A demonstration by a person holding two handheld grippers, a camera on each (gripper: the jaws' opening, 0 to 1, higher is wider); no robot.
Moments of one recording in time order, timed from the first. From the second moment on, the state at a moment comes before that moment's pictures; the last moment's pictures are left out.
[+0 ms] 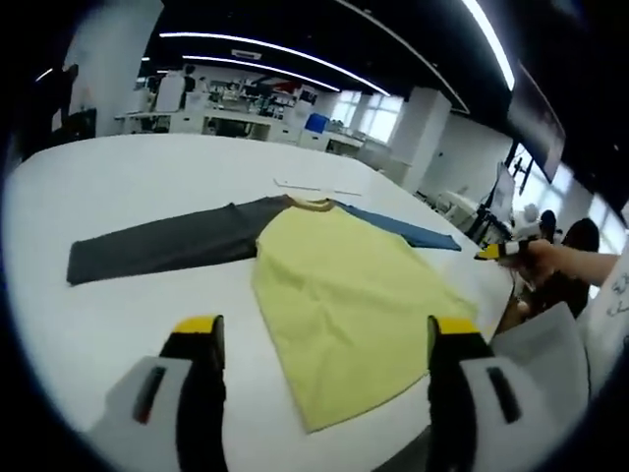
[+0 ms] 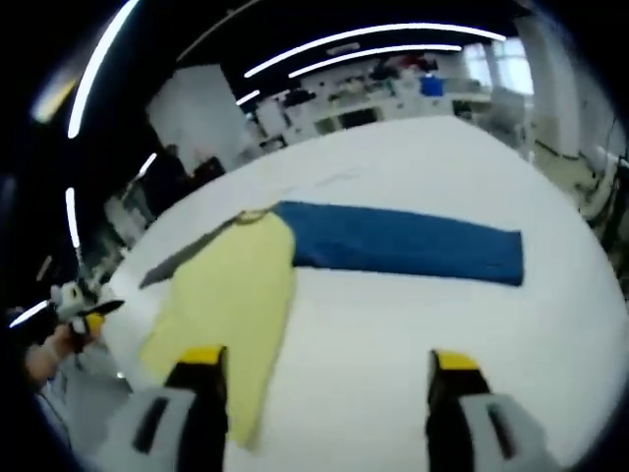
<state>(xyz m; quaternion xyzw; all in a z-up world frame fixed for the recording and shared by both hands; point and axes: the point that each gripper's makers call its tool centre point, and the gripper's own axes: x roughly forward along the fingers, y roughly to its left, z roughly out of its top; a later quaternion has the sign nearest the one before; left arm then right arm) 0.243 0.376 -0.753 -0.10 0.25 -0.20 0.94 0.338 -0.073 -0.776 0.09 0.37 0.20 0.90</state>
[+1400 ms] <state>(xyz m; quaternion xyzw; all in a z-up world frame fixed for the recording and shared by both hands) 0.230 0.366 -0.791 -0.13 0.30 -0.18 0.93 0.424 -0.227 -0.836 0.14 0.35 -0.05 0.93</state>
